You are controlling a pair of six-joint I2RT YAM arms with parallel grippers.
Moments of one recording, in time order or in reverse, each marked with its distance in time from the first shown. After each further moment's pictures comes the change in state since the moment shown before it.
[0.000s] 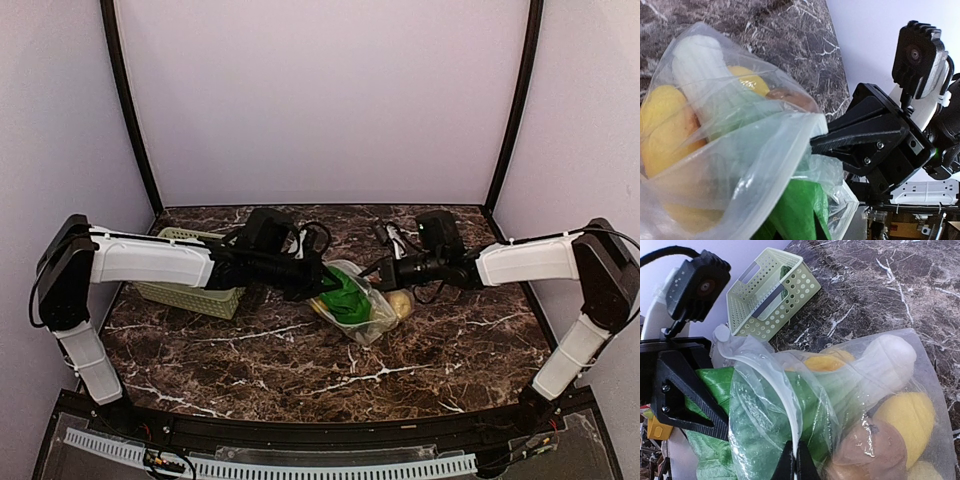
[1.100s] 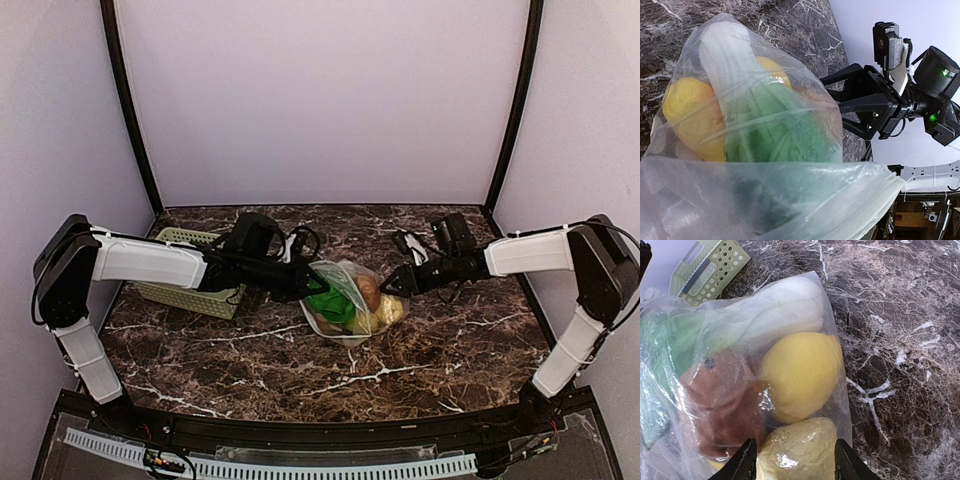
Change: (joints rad) left arm 0.076 -0.007 -0.083 0.050 0.089 0.106; right arm -0.162 0.026 0.009 -0.247 0.055 -0.271
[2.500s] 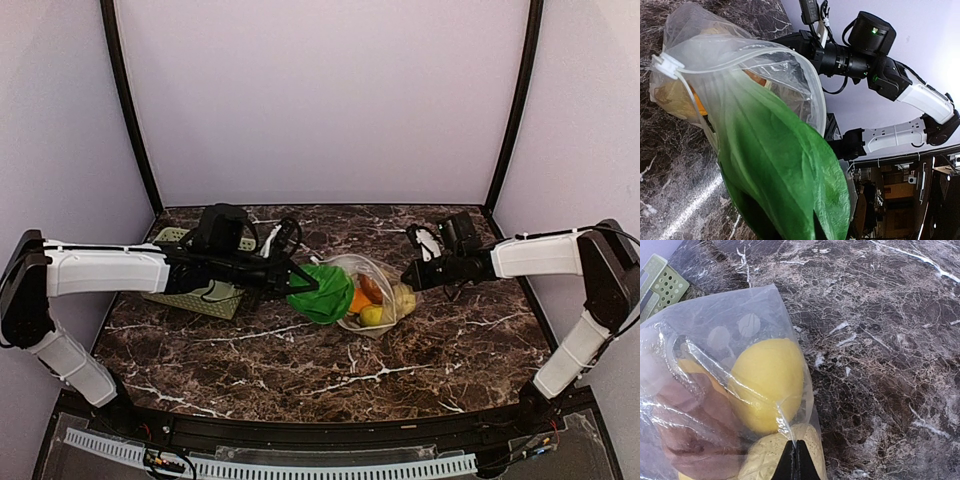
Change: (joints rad) left arm 0.014 -0.225 -0.113 -0.002 0.173 0.016; right arm -0.012 -0.047 -0.029 0.014 0.293 0.041
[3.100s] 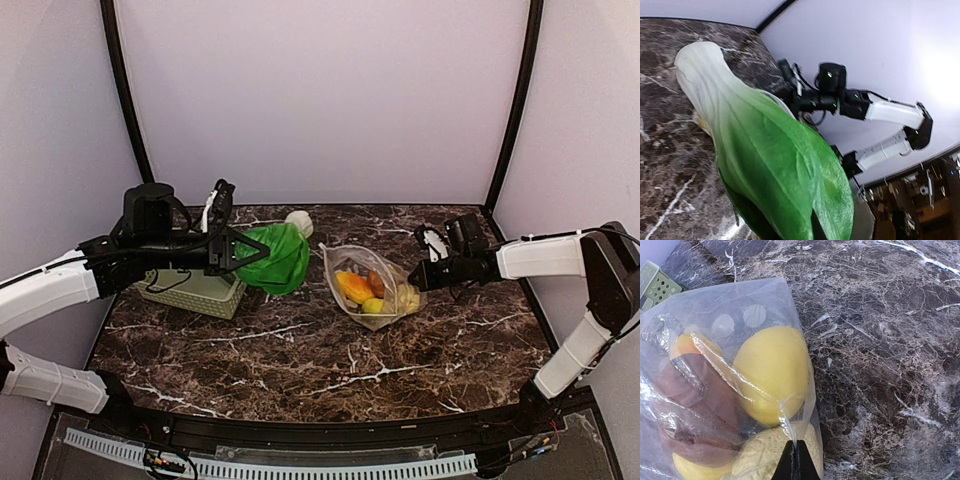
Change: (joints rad) left arm 0.087 -0.402 -0.069 -0.157 -0.061 0.137; right arm -0.044 -0.020 -0.030 -0.003 -0.009 0.008
